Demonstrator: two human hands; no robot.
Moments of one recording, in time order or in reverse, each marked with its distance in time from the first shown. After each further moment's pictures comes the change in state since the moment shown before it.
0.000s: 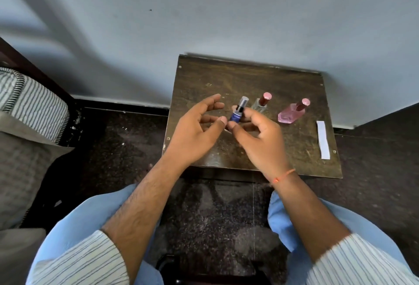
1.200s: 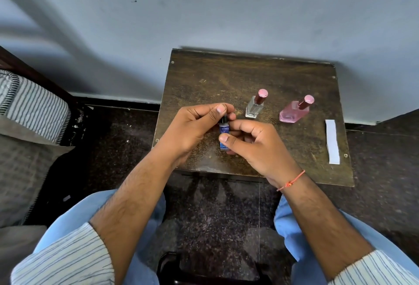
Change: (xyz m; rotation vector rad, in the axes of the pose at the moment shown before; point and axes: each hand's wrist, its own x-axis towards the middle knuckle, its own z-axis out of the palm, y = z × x) left_hand 0.028 -0.003 0.023 -0.500 -0.137 -0.168; right_hand 0.015 0.022 -0.021 0.207 -0.301 0.162
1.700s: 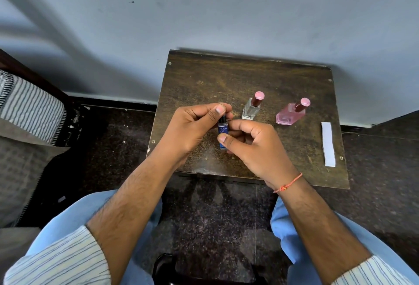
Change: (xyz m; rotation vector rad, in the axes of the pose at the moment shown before) left_hand 0.003 -0.002 0.005 0.082 0.101 0.064; right_hand 0.004 0.002 -0.001 -0.092 0.064 -0.025
